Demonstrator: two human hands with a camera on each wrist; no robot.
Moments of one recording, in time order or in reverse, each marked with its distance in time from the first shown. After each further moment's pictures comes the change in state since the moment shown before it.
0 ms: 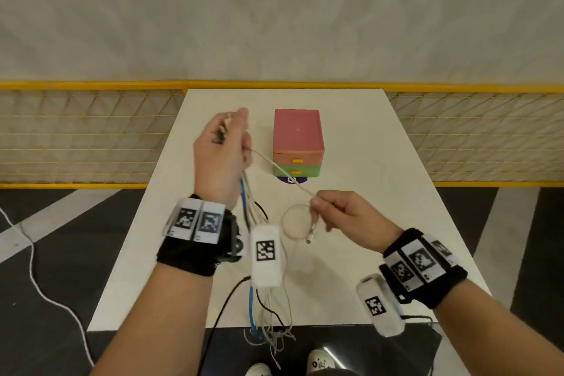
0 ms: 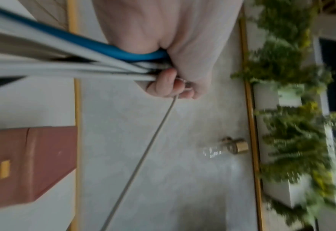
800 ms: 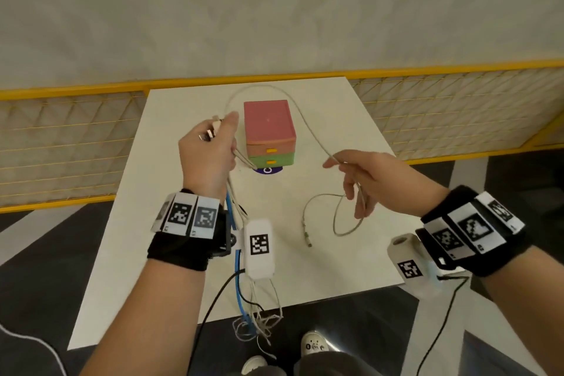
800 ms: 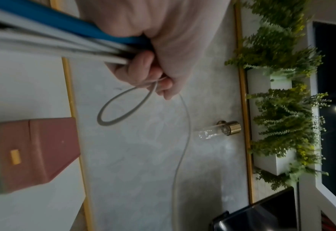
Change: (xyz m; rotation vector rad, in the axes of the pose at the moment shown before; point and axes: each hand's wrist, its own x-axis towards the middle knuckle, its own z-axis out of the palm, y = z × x) left_hand -0.010 -0.008 0.003 0.154 0.004 -0.081; right_hand -0.049 -0.054 -0.048 -0.250 0.101 0.262
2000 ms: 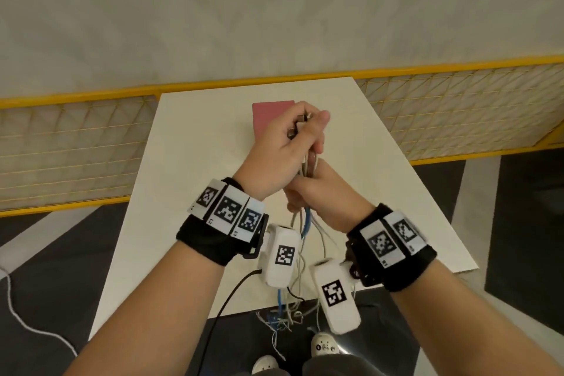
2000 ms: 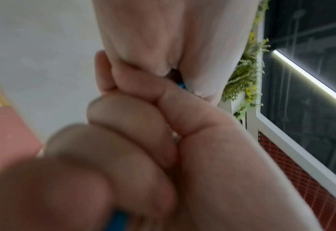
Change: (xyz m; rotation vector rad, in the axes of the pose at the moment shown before) left_hand -0.046 0.030 0.035 0.258 -0.719 0.357; right_hand 0.019 -0.056 0.079 0.667 0.046 -0.099
